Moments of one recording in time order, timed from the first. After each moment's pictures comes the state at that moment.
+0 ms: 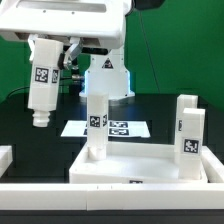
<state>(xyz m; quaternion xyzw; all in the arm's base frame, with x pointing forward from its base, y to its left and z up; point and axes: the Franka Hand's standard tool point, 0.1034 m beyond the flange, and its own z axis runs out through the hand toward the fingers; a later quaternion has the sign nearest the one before) 0.586 -0.118 0.182 0.94 -0.12 0.32 0.08</state>
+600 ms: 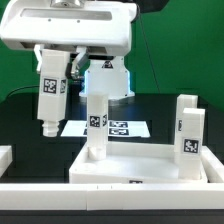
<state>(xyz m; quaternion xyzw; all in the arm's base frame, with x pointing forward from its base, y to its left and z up) 0.594 -0.107 0.173 0.95 -0.12 0.30 0.06</state>
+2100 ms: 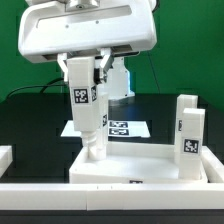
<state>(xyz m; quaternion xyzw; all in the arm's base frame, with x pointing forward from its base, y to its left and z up) 0.621 -0.065 0.167 0.95 -0.15 0.26 -0.03</state>
